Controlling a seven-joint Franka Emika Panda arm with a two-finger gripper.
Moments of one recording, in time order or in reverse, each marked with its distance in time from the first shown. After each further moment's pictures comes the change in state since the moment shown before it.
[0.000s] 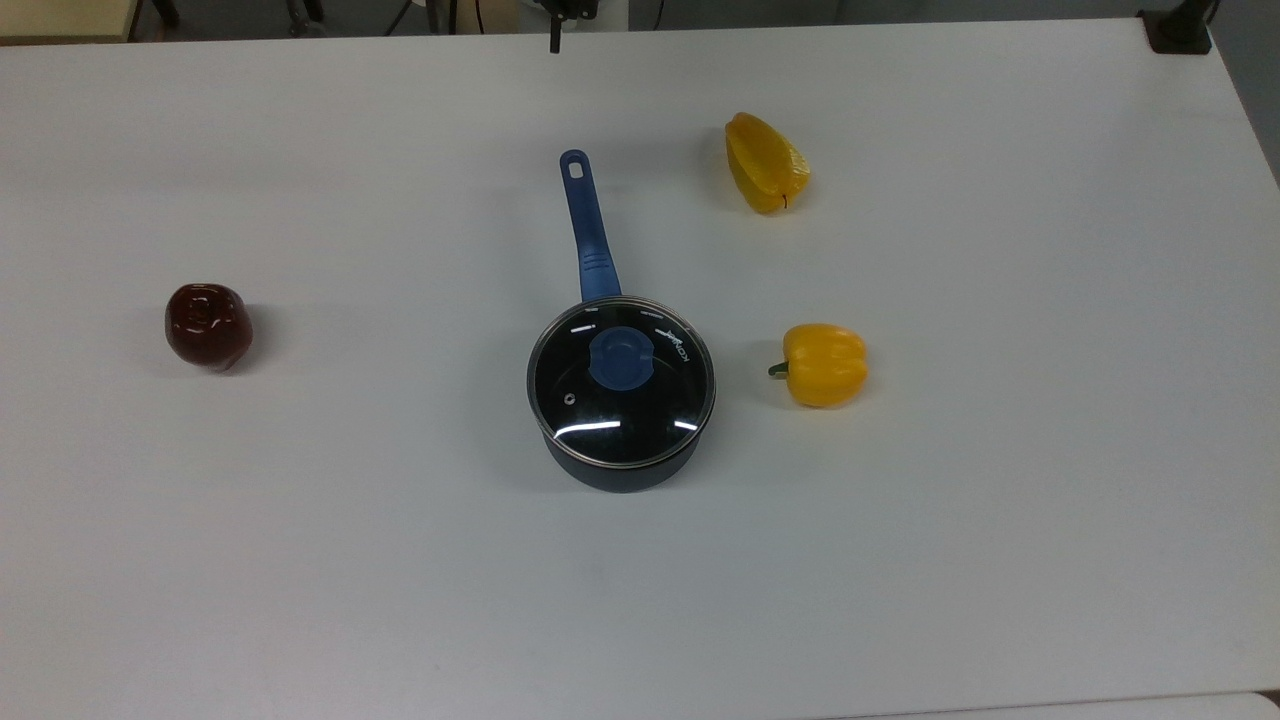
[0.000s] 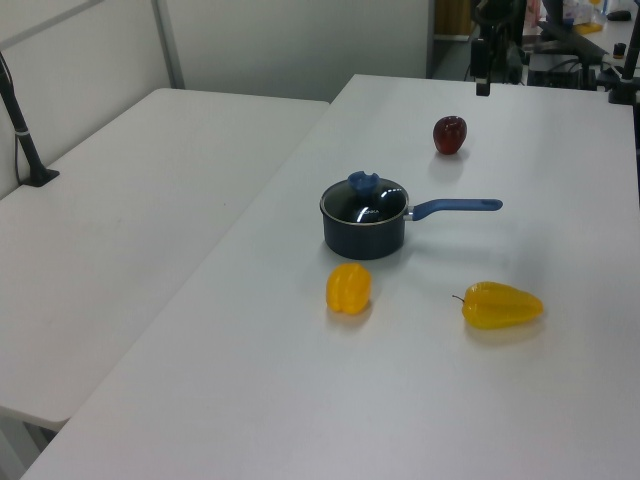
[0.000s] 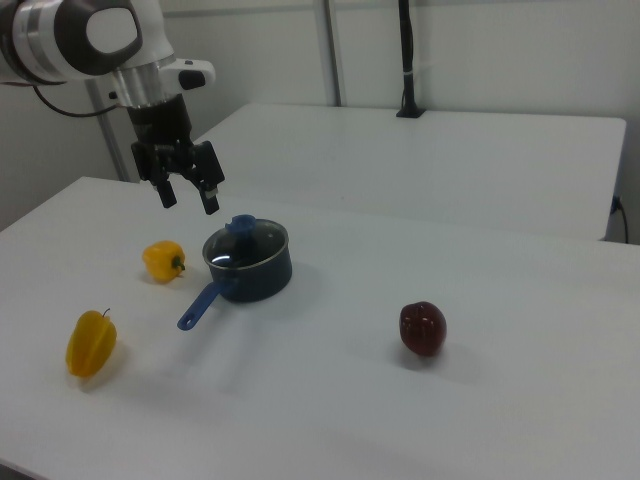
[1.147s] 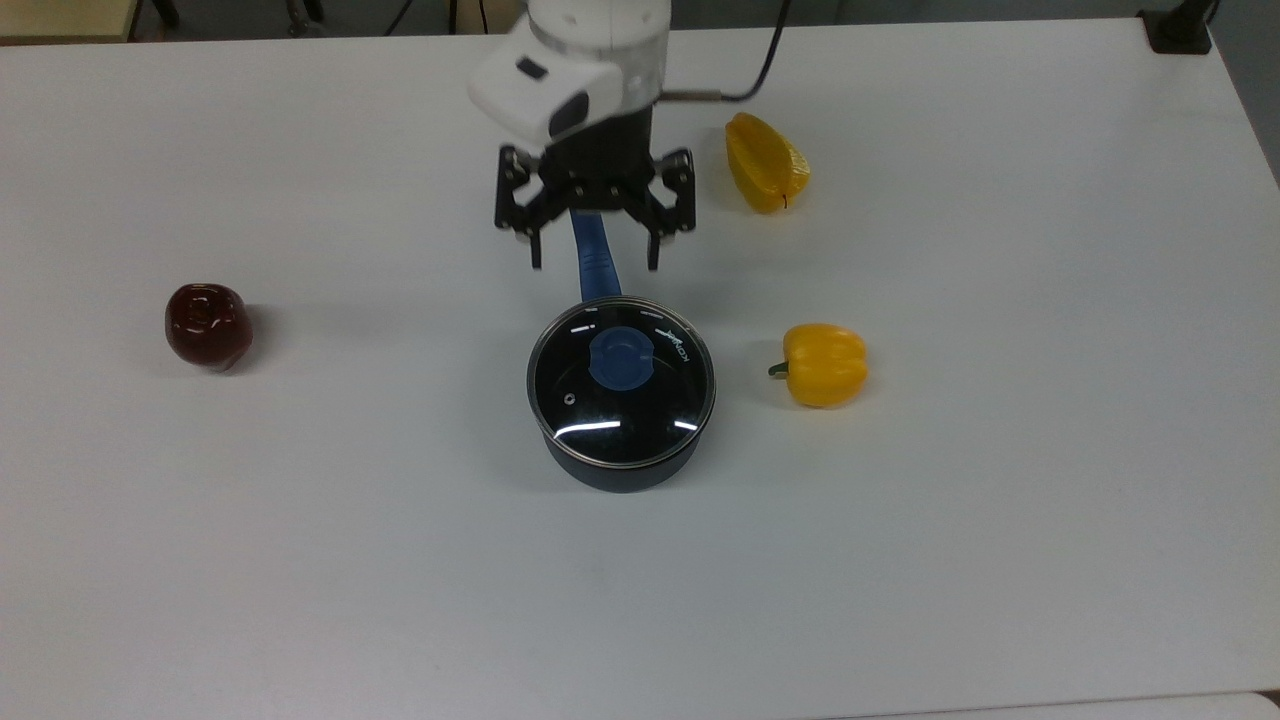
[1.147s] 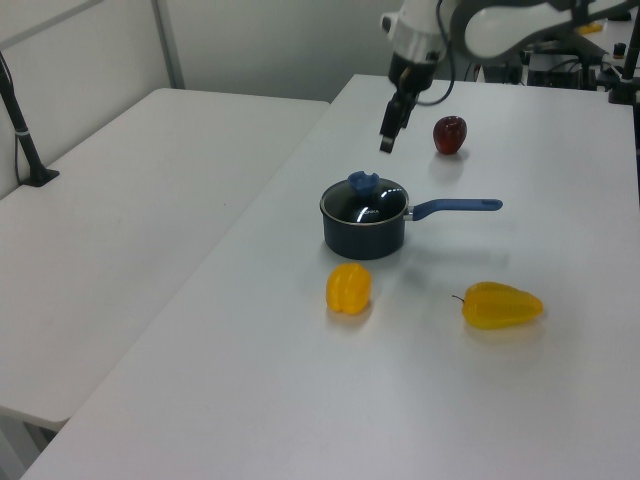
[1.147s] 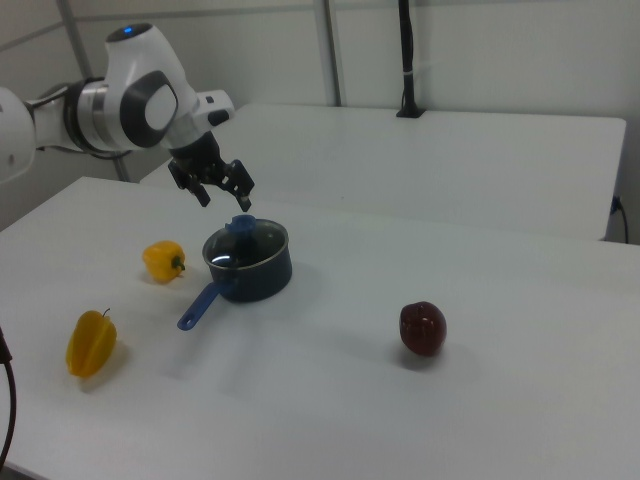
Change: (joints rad) arm 0.075 0.266 0.019 0.021 0.001 0.549 0.004
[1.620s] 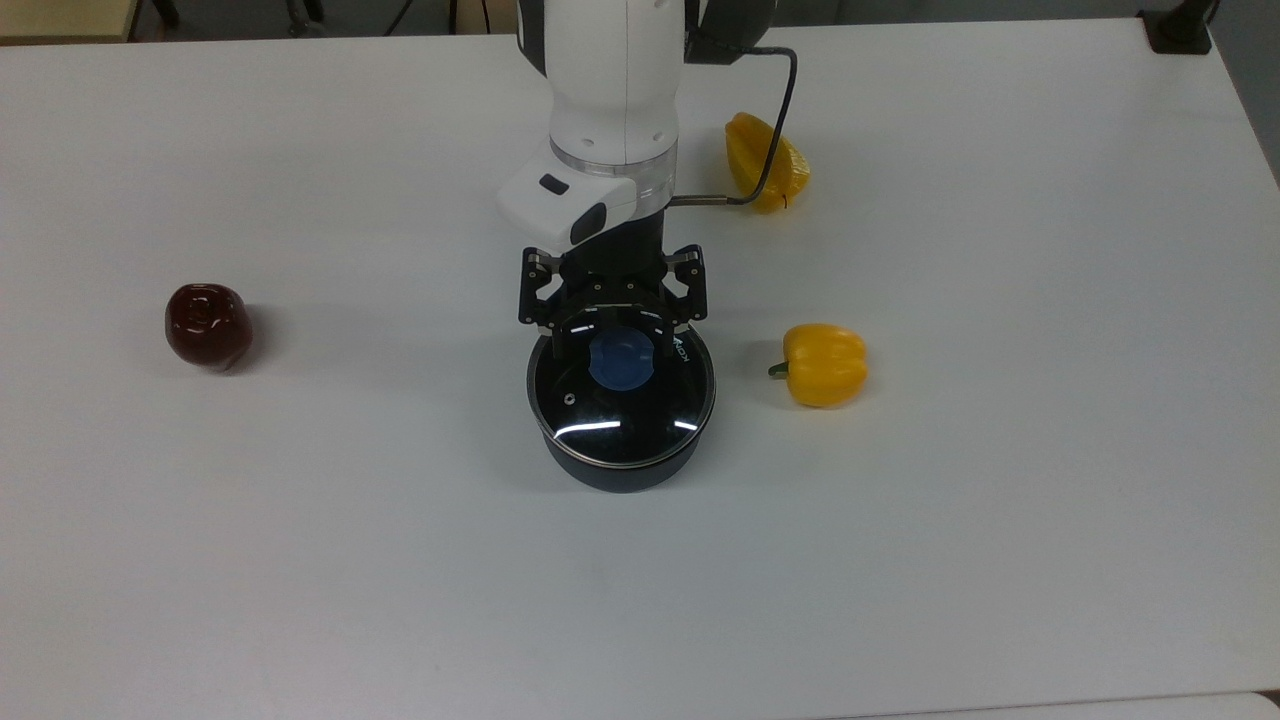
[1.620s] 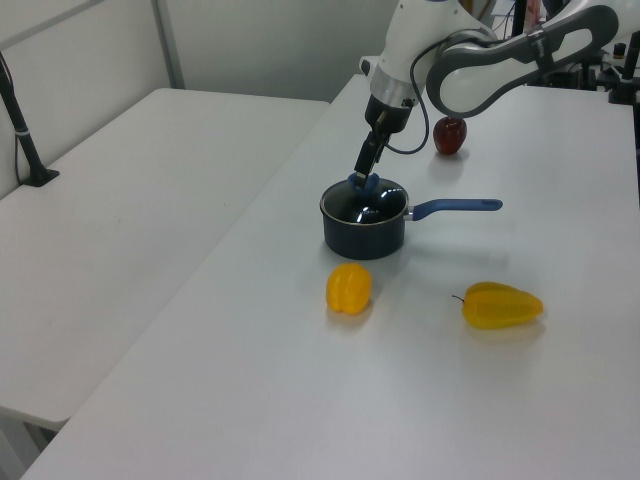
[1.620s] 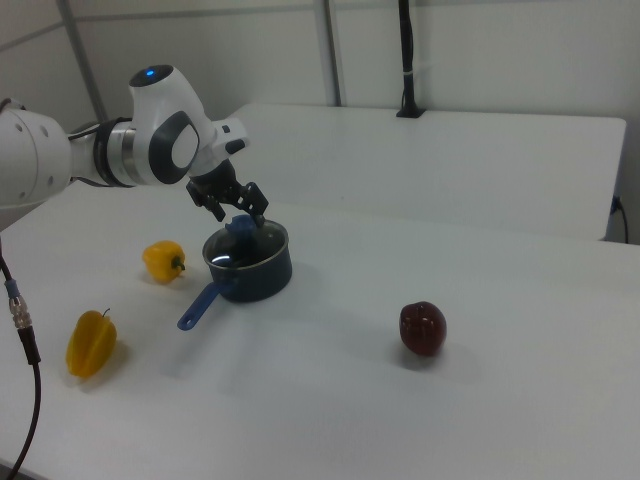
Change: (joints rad) arm 0.003 0.128 0.000 0.004 0.000 0.198 0.000
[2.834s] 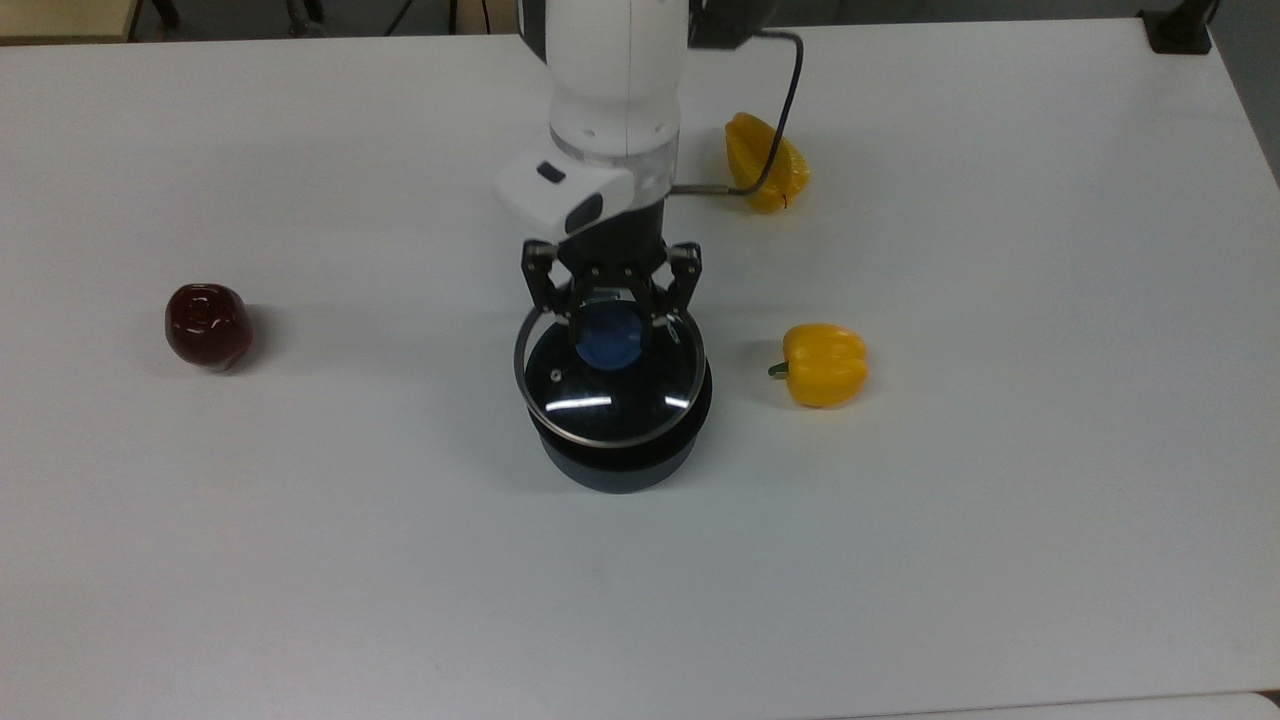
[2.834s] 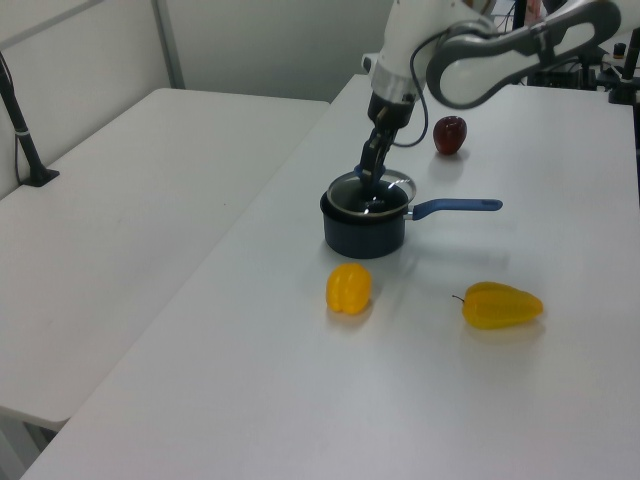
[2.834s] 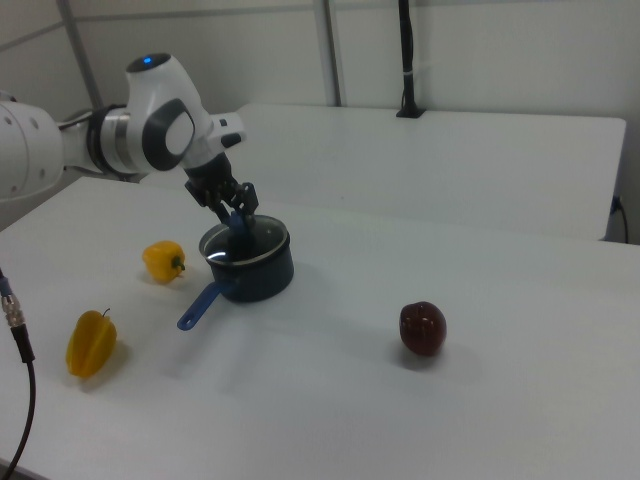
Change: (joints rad) arm 0.000 -0.027 0.001 0.024 0.000 -0.110 0.045
